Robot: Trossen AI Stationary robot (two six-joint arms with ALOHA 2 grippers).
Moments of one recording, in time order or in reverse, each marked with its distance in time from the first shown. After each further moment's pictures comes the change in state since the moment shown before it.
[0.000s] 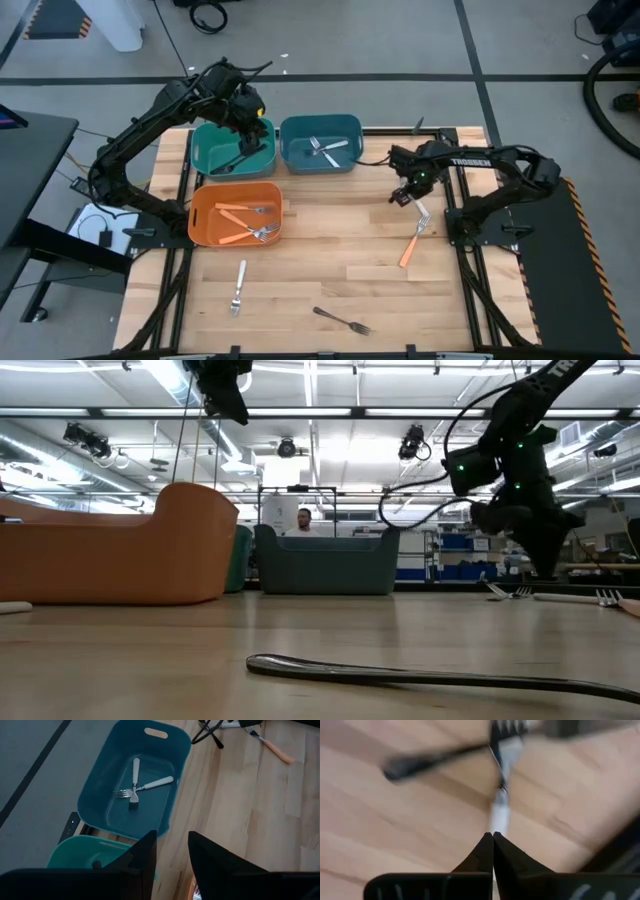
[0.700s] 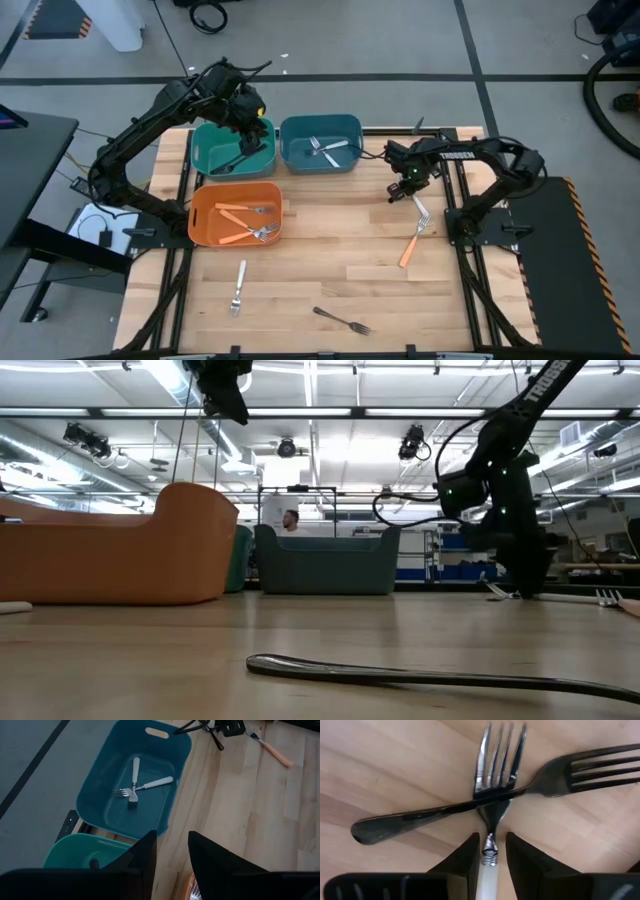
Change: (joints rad) left arm 0.000 0.000 0.000 0.000 0.000 -0.027; right arm -0.086 0.152 0.006 0.141 0.061 -0.074
